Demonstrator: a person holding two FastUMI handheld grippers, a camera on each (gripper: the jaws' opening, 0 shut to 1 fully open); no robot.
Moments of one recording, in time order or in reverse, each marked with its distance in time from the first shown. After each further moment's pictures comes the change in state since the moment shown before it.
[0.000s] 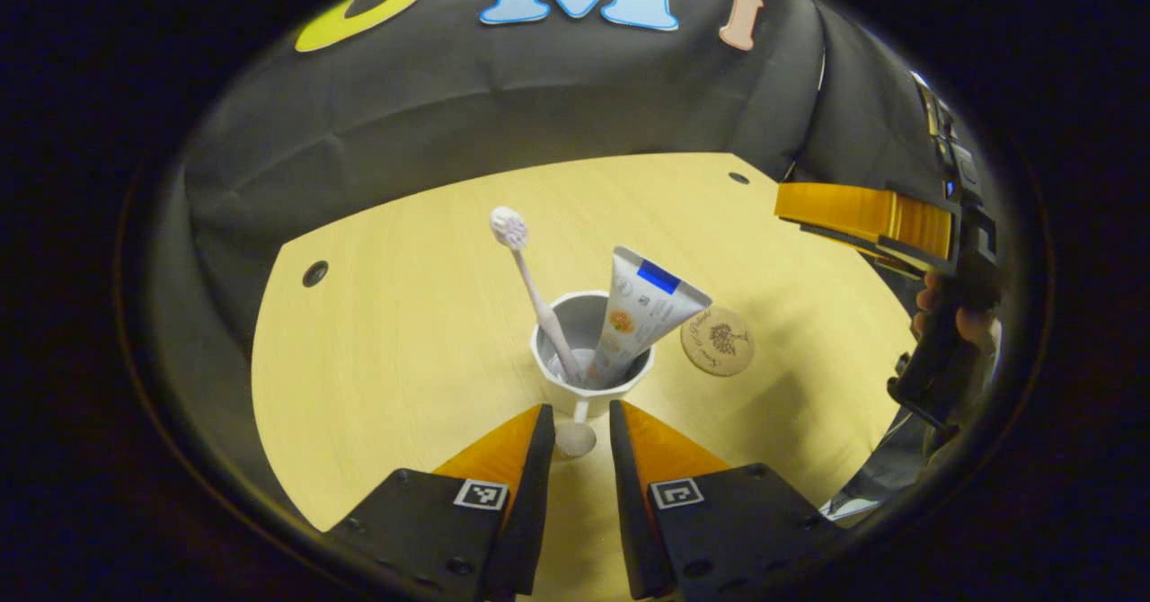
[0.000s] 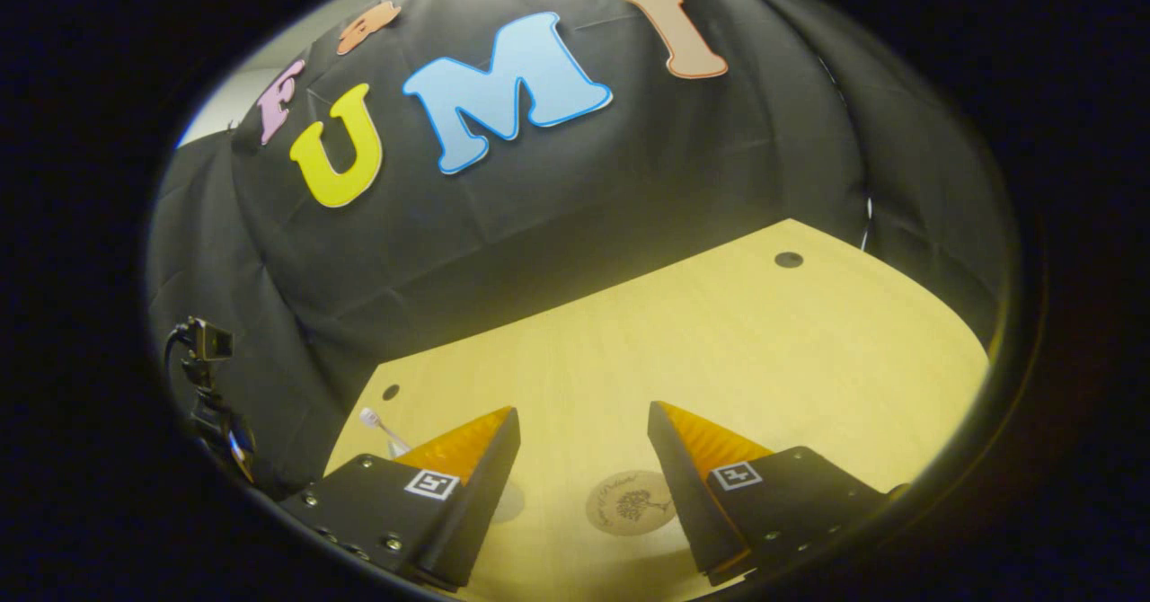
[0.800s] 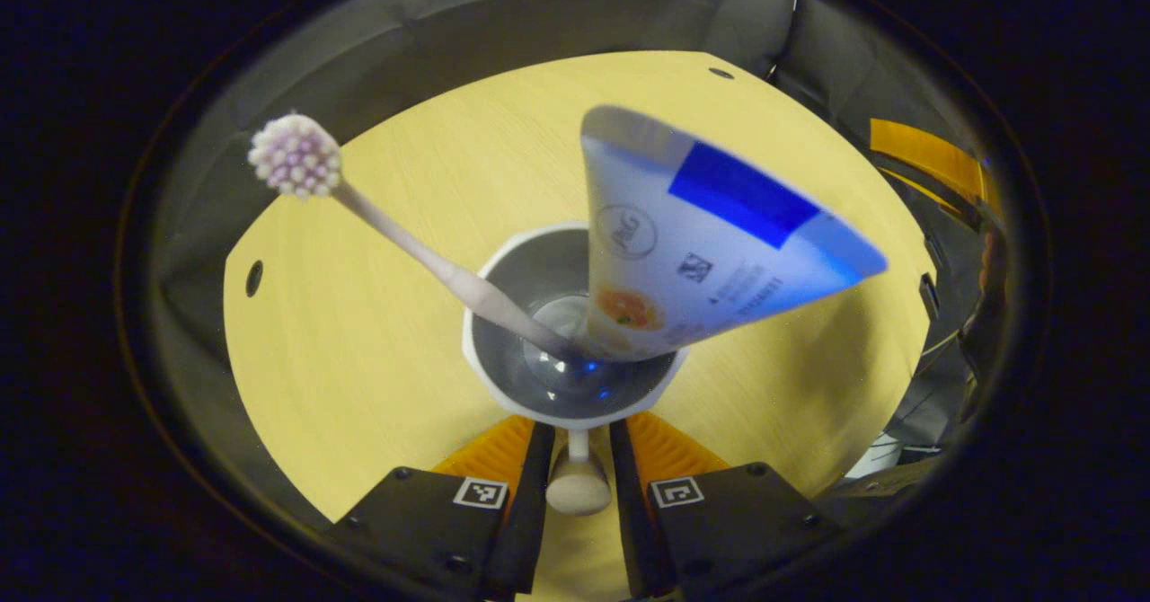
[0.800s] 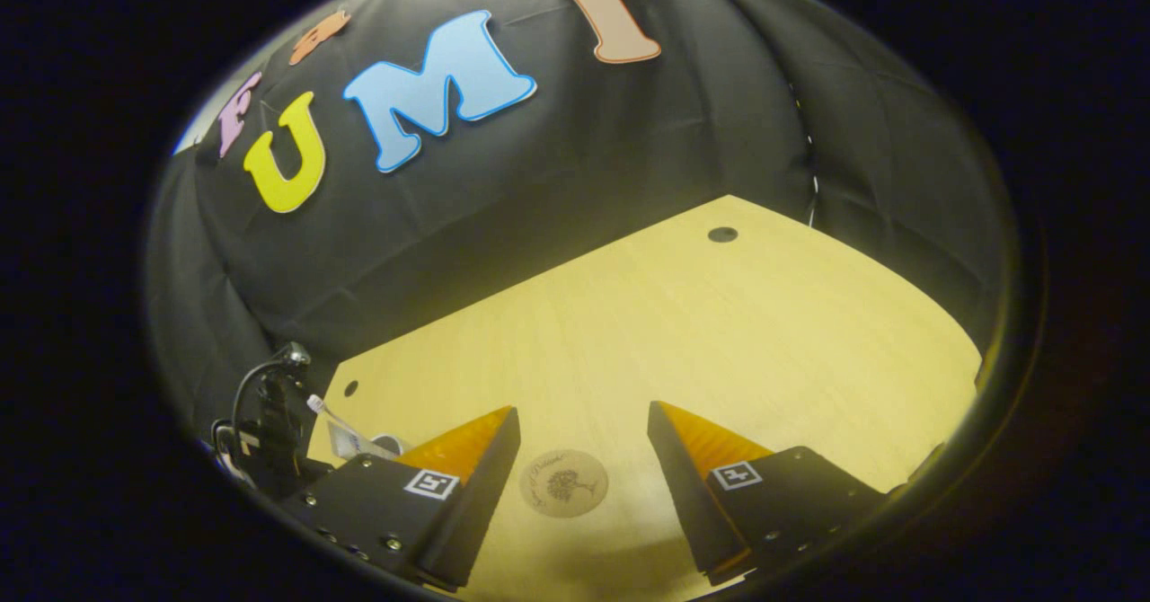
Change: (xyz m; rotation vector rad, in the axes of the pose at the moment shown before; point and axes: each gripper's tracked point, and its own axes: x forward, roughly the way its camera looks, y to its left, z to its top) left arm 0.064 0.014 -0.034 0.134 0.342 -0.039; right arm -0.022 -0.063 -0.018 0.073 0.060 -0.114
